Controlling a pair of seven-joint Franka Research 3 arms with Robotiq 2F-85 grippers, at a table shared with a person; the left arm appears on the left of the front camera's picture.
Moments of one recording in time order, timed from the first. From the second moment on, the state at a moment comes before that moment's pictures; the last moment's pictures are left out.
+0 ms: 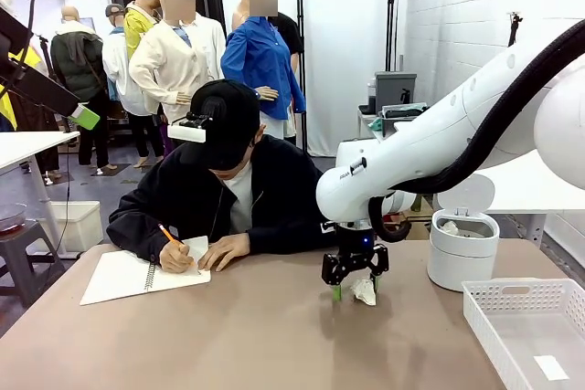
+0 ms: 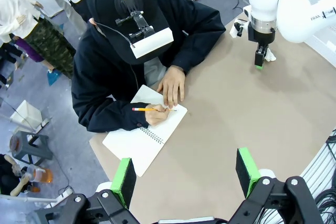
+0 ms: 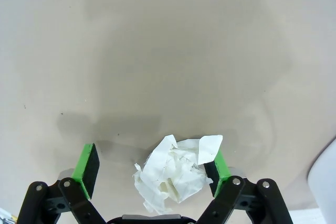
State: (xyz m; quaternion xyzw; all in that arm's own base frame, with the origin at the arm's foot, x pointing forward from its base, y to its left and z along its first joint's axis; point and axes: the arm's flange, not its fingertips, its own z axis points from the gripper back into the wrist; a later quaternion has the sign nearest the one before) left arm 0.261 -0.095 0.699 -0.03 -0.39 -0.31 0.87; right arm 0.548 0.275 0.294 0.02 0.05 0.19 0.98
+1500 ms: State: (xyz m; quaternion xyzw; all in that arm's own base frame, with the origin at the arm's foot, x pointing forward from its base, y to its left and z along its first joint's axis) left arm 0.261 -0.095 0.699 -0.03 -0.39 -0.31 0.87; right arm 0.531 0.269 0.302 0.01 0.06 0.20 0.98
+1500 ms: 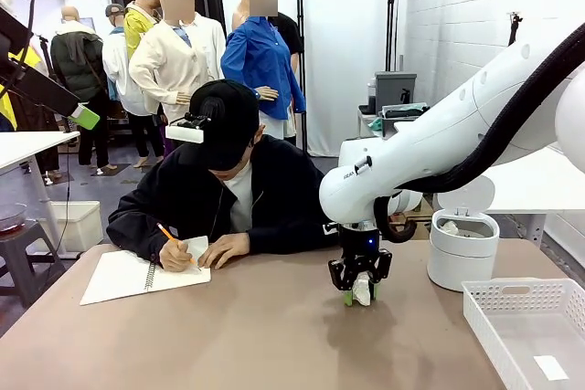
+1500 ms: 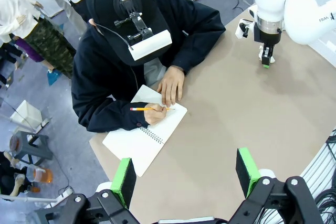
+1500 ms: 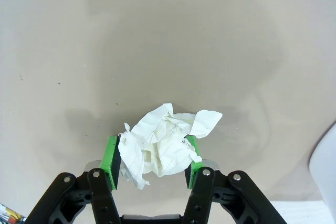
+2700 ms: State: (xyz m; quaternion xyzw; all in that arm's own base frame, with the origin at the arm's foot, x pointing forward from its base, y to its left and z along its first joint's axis) left arm 0.261 -0.095 0.699 -0.03 -0.39 -0.31 0.87; right arm 0.523 0.278 0.314 0.01 0.06 0.21 0.98
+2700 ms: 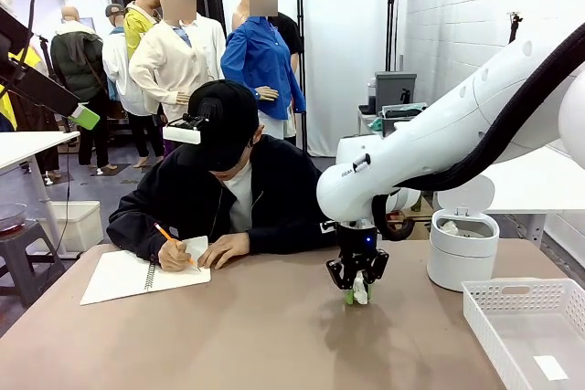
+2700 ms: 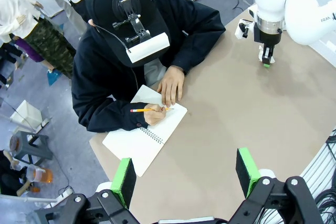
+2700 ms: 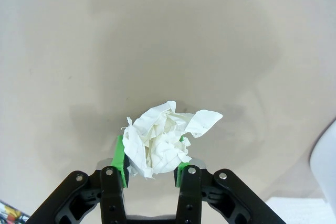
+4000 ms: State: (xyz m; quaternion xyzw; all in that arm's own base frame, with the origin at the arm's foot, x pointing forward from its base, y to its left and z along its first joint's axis) left arm 0.261 -0.095 0.699 -0.03 -0.39 -0.31 0.87; right arm 0.483 0.155 0.567 0.01 -0.07 0.08 0.99
